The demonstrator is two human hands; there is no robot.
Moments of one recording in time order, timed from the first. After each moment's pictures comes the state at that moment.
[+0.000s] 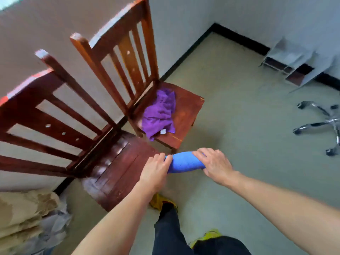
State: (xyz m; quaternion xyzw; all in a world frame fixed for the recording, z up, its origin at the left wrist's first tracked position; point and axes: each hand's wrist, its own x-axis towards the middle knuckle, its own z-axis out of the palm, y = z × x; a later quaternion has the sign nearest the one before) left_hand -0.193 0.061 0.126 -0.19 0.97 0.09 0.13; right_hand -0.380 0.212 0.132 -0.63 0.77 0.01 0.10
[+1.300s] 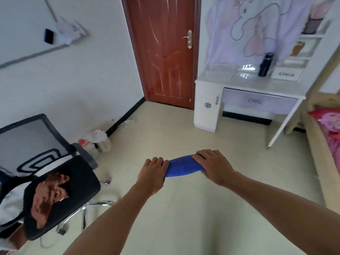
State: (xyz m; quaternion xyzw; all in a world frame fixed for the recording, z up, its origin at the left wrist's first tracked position) left_hand -0.859 0.963 0.356 0.62 0.78 -0.05 -0.06; right_hand -0.666 1.139 0.342 0.17 0.98 0.03 -0.10
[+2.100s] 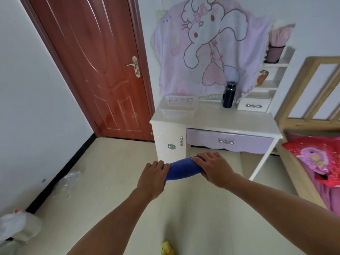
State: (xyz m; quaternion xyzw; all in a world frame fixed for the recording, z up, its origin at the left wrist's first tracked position) left_hand -0.966 1.561 0.352 0.72 0.69 -0.02 -0.05; right_hand -0.738 1.687 0.345 0.29 0.95 0.07 -0.08
